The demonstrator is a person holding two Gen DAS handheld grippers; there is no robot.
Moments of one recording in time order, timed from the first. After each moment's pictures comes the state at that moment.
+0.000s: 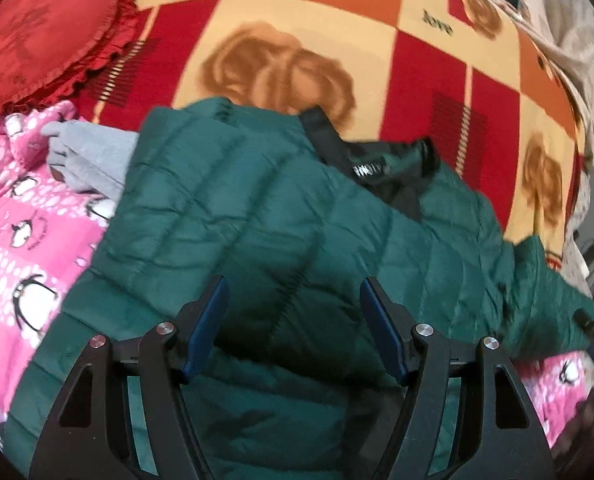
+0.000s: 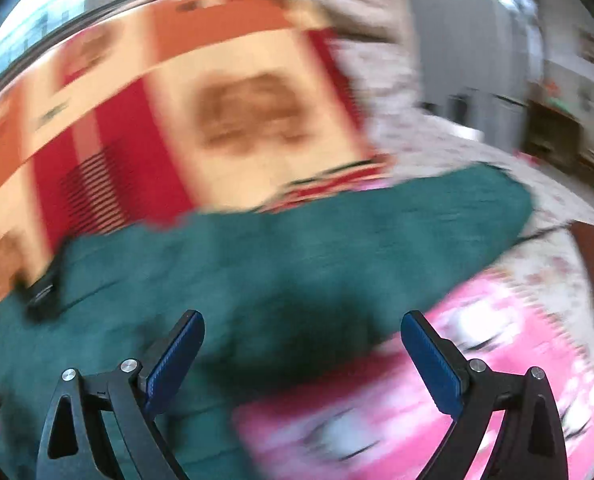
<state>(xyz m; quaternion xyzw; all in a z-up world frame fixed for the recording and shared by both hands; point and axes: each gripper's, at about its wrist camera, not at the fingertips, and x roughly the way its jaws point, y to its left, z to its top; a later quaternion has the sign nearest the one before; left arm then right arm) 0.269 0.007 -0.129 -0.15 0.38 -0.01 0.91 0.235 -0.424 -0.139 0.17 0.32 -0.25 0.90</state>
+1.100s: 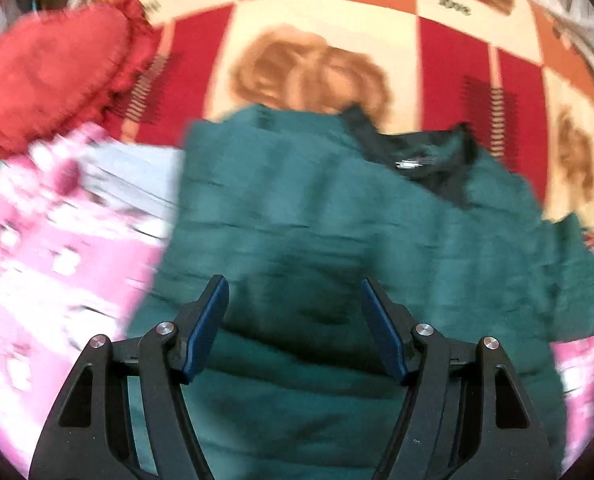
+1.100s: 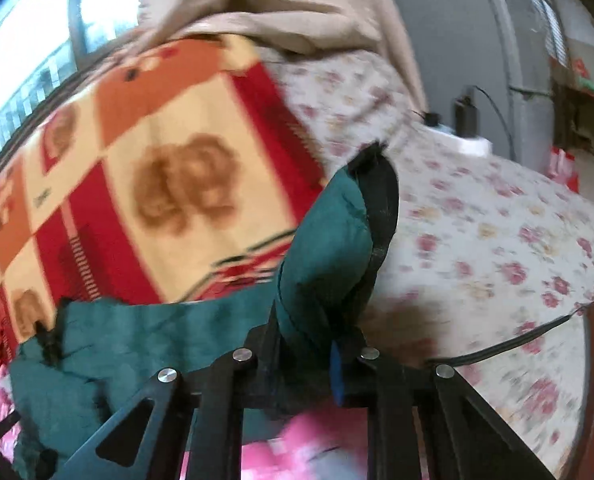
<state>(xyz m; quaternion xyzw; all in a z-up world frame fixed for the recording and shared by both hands) 0.265 0.035 -0.121 -0.05 0.39 0.07 0.92 0.243 -0.525 -0.112 0.20 0.30 -0.09 0.93</state>
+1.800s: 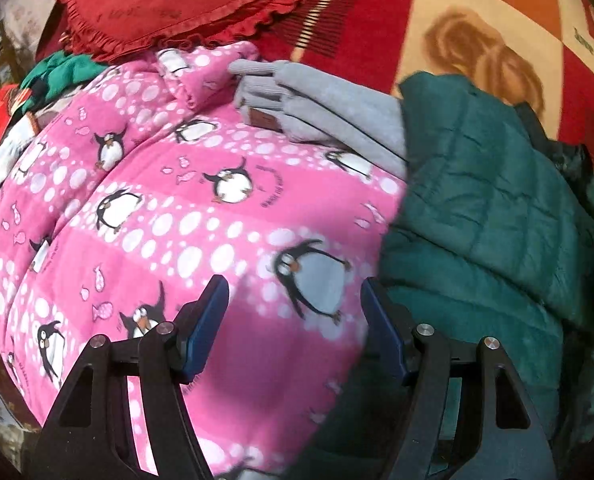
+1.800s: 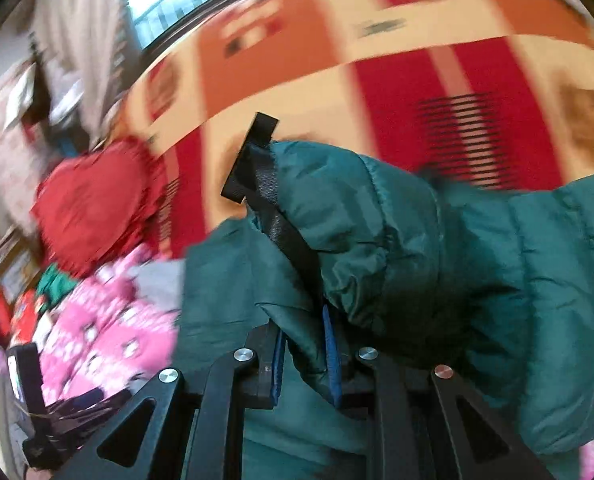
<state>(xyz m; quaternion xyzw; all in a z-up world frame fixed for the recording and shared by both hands) 0.216 0.188 -0.162 -0.12 0.46 0.17 0.86 0.314 -0.095 -0.107 0.13 0.36 0.24 0.89</state>
